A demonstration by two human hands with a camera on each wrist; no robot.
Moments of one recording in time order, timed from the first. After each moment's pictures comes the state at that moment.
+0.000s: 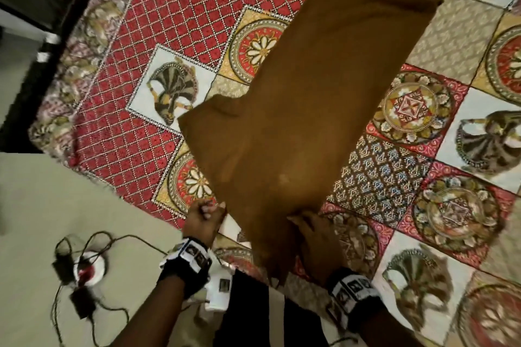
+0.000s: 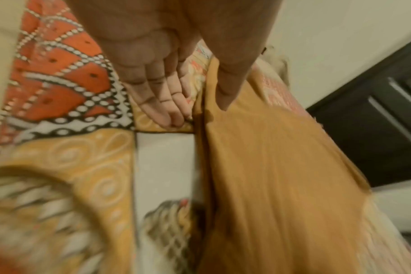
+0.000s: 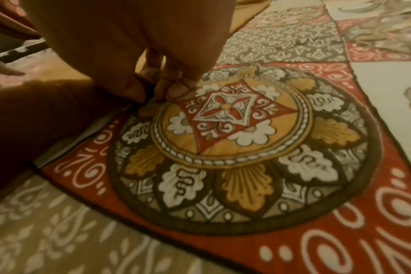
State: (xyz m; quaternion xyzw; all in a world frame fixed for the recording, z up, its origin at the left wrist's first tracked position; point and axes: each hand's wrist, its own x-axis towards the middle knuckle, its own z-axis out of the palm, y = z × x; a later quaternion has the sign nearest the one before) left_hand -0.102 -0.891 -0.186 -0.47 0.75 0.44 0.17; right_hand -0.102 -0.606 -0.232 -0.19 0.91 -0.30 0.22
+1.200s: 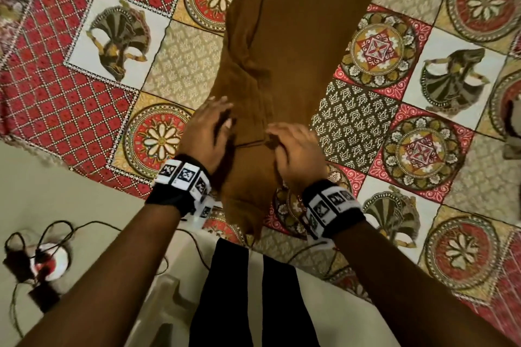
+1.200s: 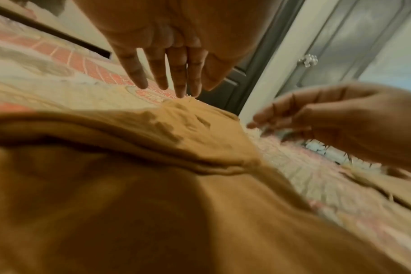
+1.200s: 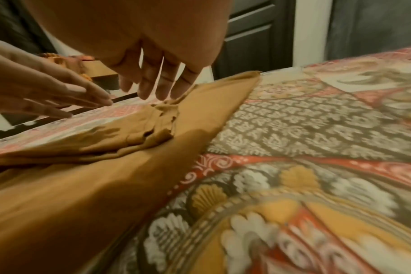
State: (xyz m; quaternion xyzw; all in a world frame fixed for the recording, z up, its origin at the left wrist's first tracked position) left_hand -0.175 -0.842 -0.188 -0.01 0.94 0.33 0.05; right_hand -0.172 -0.620 -0.188 -0.16 0.93 -0.33 0.09
